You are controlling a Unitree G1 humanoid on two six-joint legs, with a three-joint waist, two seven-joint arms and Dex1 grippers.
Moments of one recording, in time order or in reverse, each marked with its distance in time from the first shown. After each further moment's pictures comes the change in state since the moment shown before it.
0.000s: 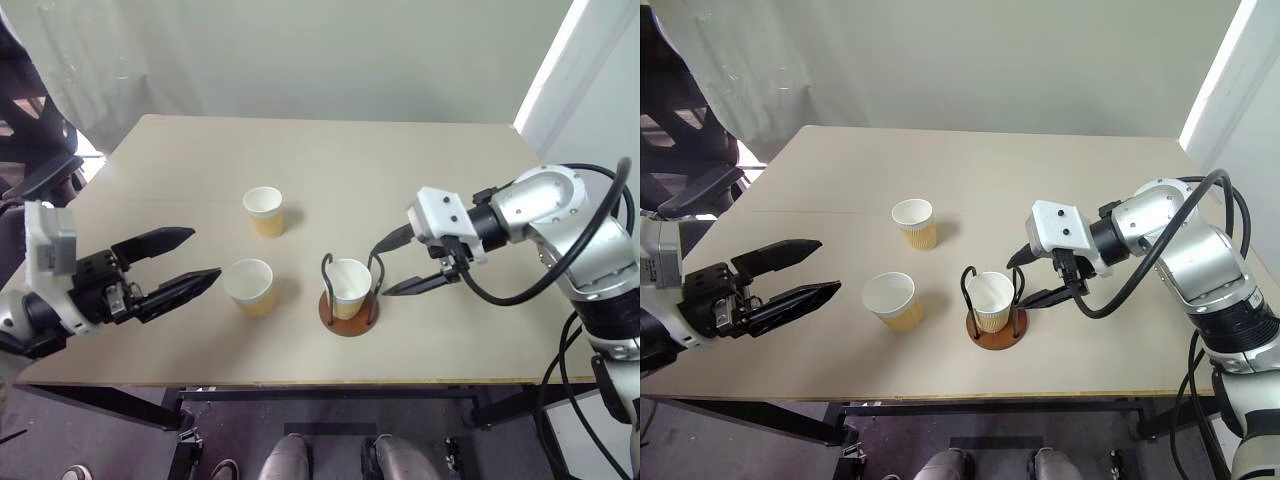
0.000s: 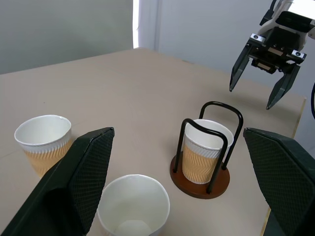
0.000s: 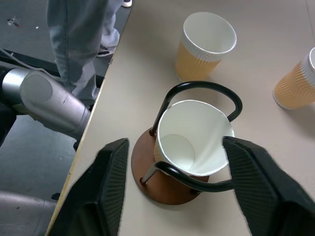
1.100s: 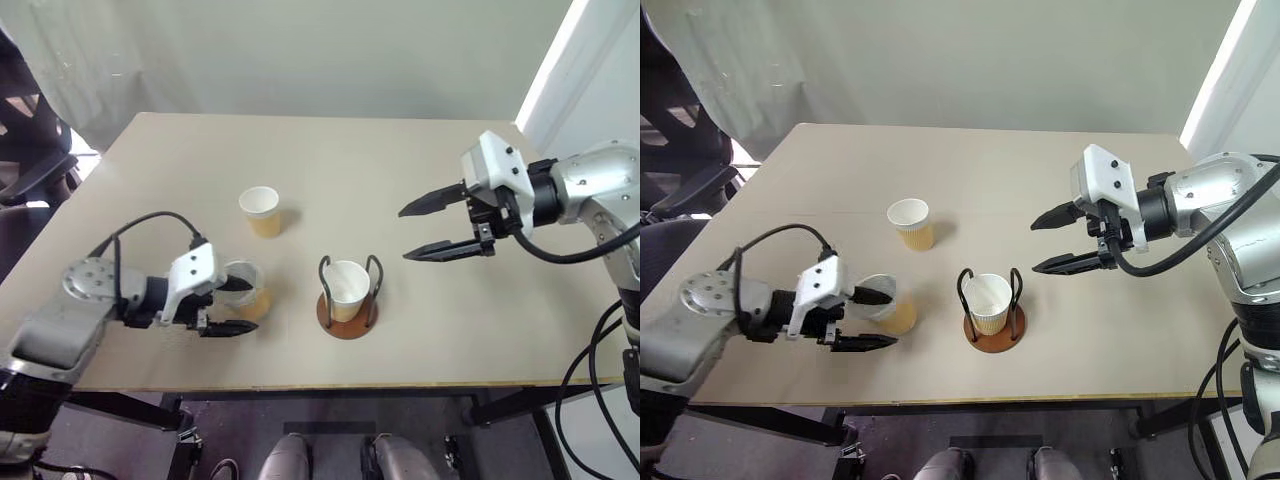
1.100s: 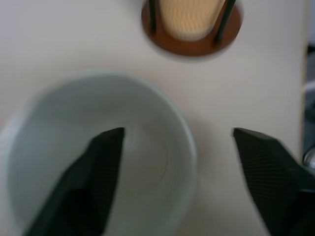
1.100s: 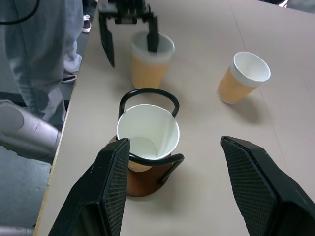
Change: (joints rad) left arm -0.329 0.125 -0.757 0.343 0.658 -0.332 -0.258; right arm 0.007 -0.103 -0.154 -0.016 0.125 0.089 -0.077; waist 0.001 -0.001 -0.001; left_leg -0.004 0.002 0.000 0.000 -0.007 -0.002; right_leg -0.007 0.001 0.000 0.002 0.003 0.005
